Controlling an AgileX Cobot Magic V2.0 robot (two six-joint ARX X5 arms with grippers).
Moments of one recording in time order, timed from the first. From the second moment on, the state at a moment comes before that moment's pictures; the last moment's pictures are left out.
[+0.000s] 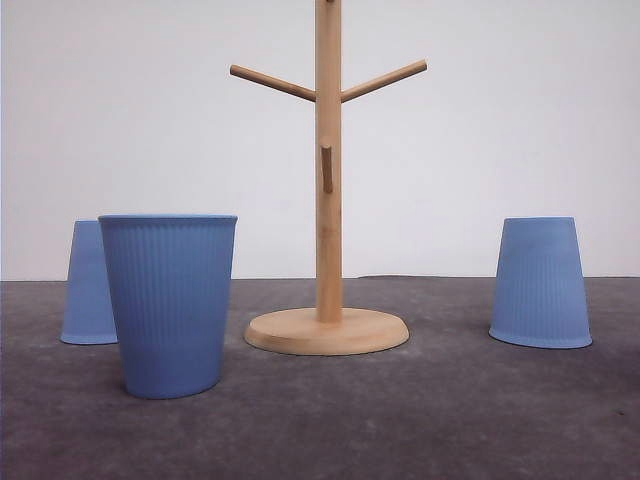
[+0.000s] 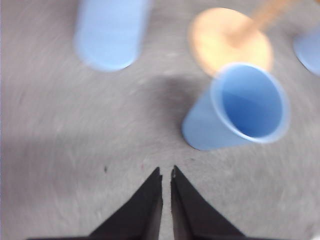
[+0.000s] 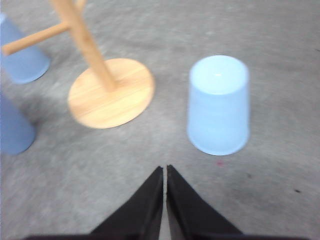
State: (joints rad) left_arx -0.24 0.65 0.77 -0.88 0.23 -0.08; right_arx 0.19 0.60 0.59 -0.55 -0.34 0.03
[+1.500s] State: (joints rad) left_arx -0.20 1.51 1.16 -0.49 0.13 -0.12; right_arx 0.30 0.60 0.59 -0.49 -0.34 -0.02
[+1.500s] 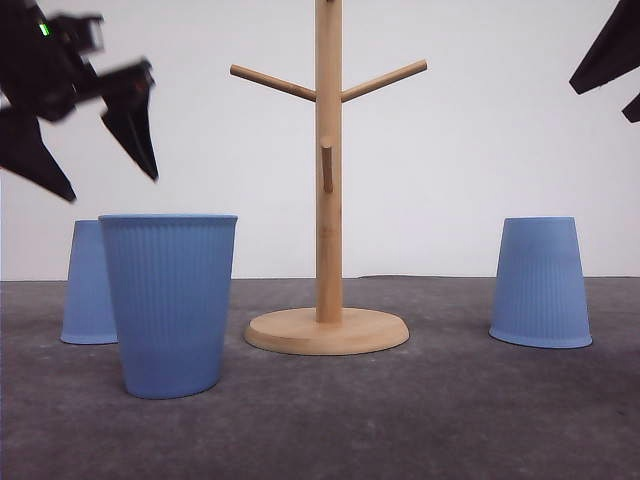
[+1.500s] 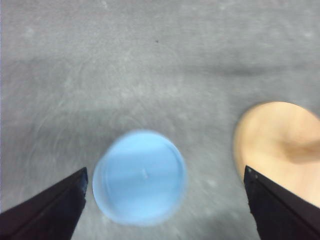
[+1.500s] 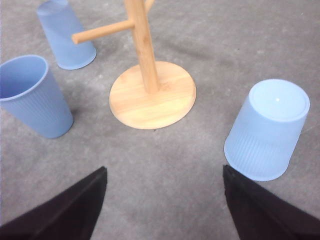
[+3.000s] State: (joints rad) left_arx -0.06 1.26 1.20 -0.59 0.46 -0.38; right_arx 0.30 0.60 0.59 -0.47 -0.34 -0.02
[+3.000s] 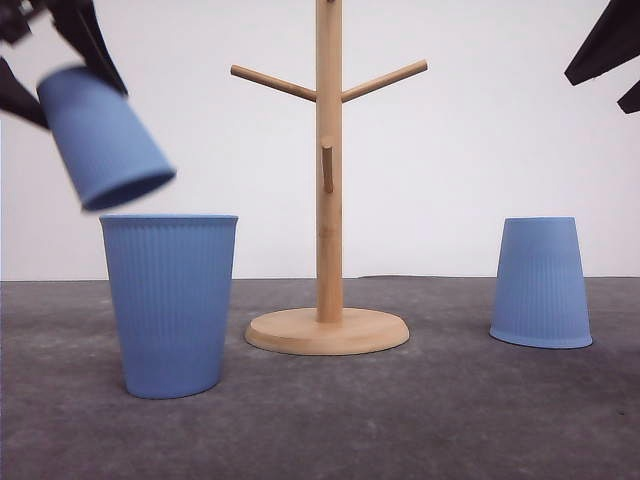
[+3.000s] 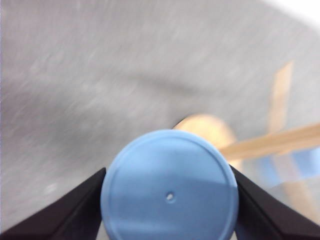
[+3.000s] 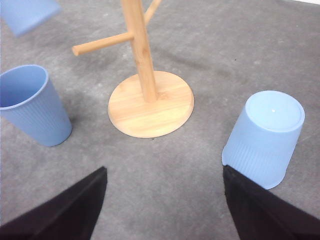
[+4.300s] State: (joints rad) left_arx -0.22 1.46 1.24 -0.25 0.65 -0.78; right_arx 0.33 0.60 0.59 -0.46 -0.34 -0.02
